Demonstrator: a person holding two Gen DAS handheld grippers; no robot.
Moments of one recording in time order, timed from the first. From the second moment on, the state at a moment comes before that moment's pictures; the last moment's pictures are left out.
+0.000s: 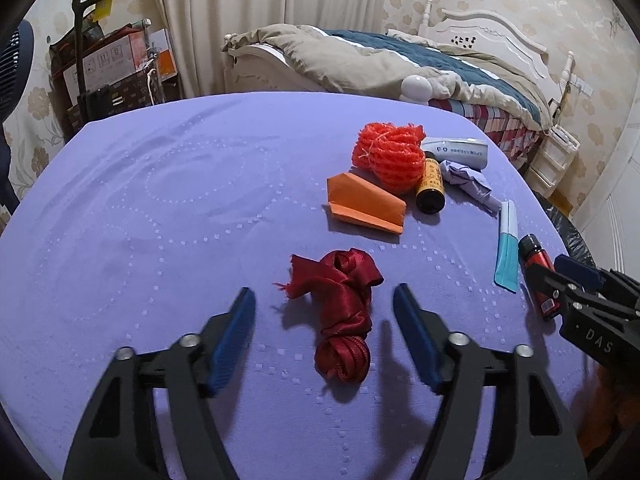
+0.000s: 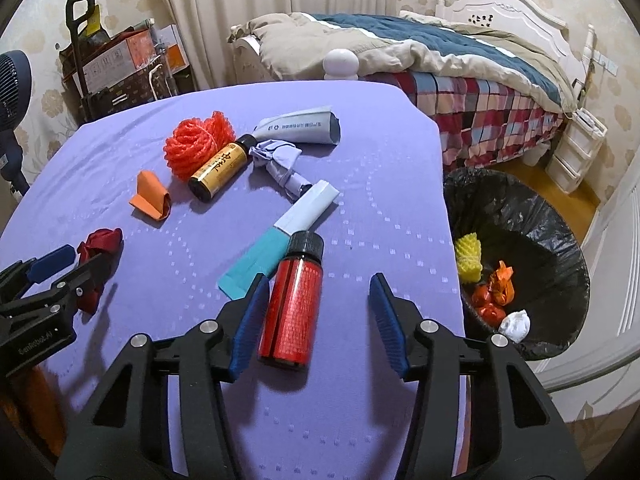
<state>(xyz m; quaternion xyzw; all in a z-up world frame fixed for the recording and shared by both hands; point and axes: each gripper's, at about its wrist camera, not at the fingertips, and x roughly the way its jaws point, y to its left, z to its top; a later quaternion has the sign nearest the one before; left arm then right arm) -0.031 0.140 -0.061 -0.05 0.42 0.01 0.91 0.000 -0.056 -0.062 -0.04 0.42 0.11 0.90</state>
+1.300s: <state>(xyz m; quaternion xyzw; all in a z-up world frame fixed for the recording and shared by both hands) 0.004 0.023 -0.005 -0.02 0.33 -0.11 0.94 0.010 -0.160 -0.025 0.00 0.35 0.02 0.94</state>
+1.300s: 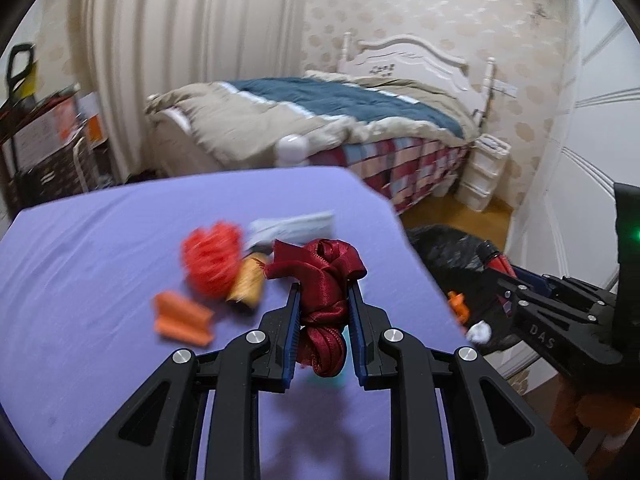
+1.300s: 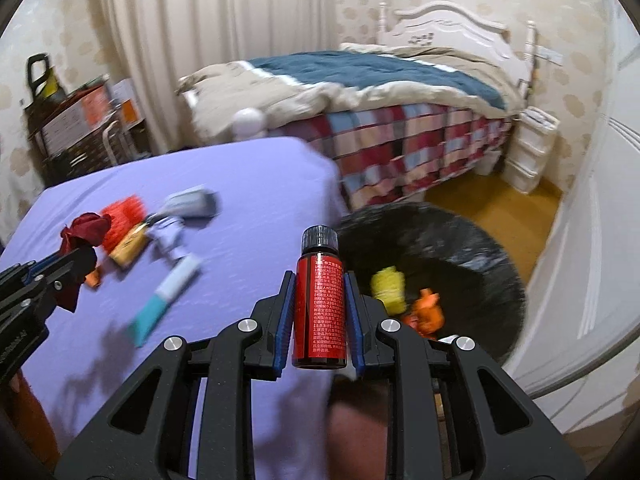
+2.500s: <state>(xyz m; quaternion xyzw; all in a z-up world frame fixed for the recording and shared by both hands) 0.121 -0.158 -0.042 0.07 0.37 -0.18 0.91 0.085 -0.296 -0.063 0.04 0.36 -0.07 0.93</state>
